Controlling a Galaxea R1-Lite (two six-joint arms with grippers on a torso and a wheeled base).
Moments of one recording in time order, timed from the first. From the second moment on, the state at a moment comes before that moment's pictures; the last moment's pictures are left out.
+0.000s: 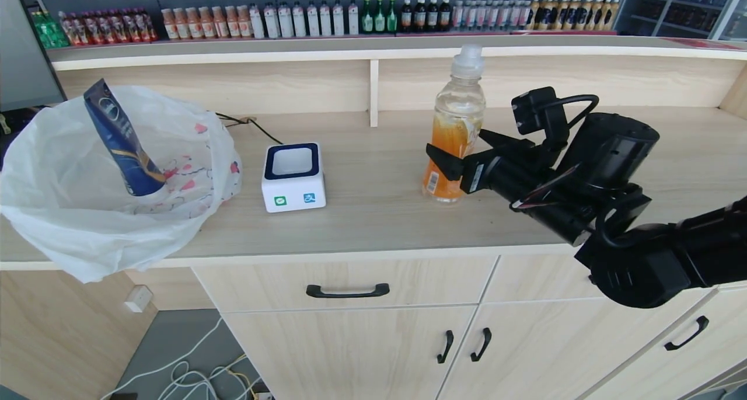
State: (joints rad) left arm 0.00 0.00 0.00 0.00 0.00 0.00; right arm 0.47 1.90 -1.00 -1.09 0.03 -0.06
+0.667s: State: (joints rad) left arm 0.00 0.00 0.00 0.00 0.00 0.00; right arm 0.45 2.01 -1.17 -1.09 0.03 -0.07
